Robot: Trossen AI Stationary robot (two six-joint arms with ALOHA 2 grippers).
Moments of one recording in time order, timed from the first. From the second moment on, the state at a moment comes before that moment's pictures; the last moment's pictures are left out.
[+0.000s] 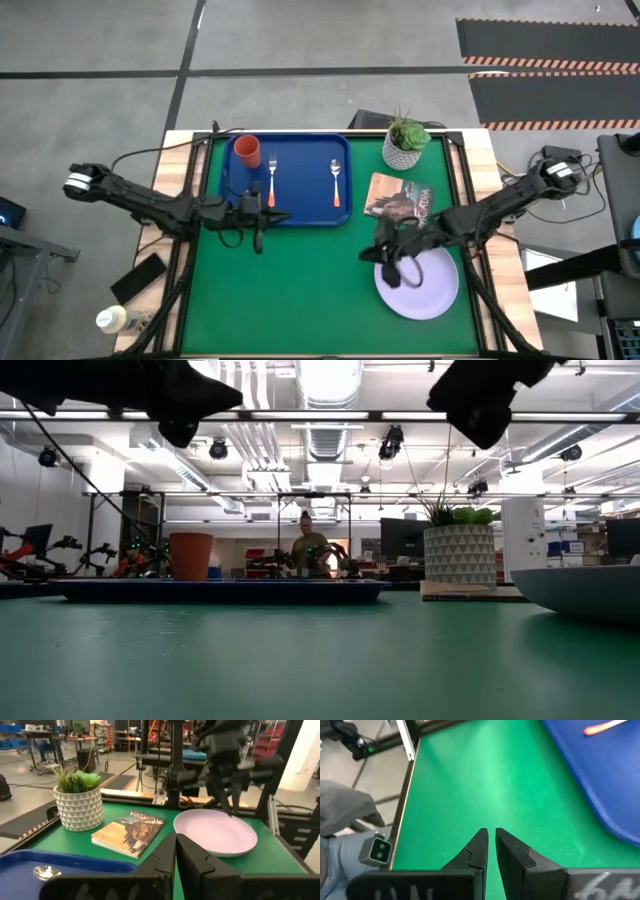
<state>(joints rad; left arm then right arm) -0.20 0.96 0.42 0.50 -0.30 -0.10 0.38 1.31 0.83 -0.11 0.16 0.51</state>
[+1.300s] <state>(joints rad) -0.20 0.93 0.41 0.51 -0.29 -0.15 0.43 1.90 1.39 -0.99 -0.05 1.00</state>
